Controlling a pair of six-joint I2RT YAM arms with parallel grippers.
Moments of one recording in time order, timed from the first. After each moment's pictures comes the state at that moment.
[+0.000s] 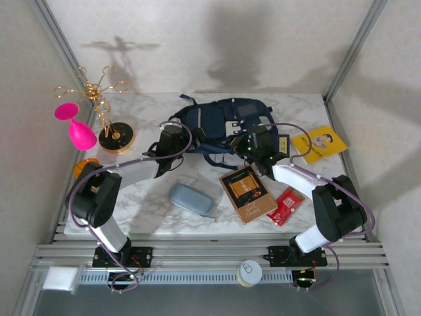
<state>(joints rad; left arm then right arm) -0.46 1.65 0.93 0.21 -0.05 -0.78 0.52 1.52 0.89 0.07 -0.10 1.06</state>
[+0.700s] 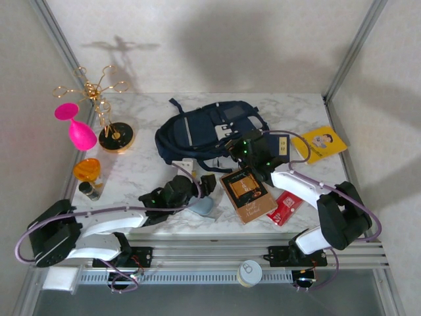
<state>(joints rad) -0.97 1.28 0.54 0.30 -0.40 -0.69 0.61 1.46 0.86 0.07 -0.03 1.28</state>
